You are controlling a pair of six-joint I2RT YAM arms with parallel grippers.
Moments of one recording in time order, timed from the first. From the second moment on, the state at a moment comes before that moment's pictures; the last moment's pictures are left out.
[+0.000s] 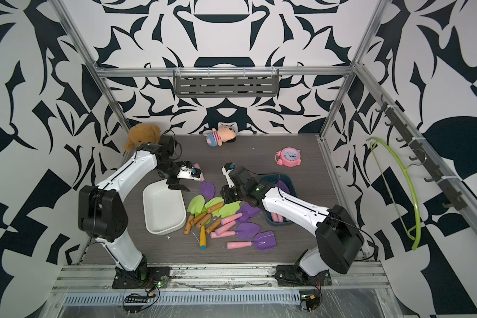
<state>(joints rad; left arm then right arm) -0.28 1.81 1.56 -1.13 0.45 1.66 0.77 1.48 1.02 -0.31 -0.16 0.46</state>
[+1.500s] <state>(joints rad) -0.38 2.18 1.80 -0.97 0.12 1.60 0.79 1.30 0.88 -0.19 -0.09 0.46</state>
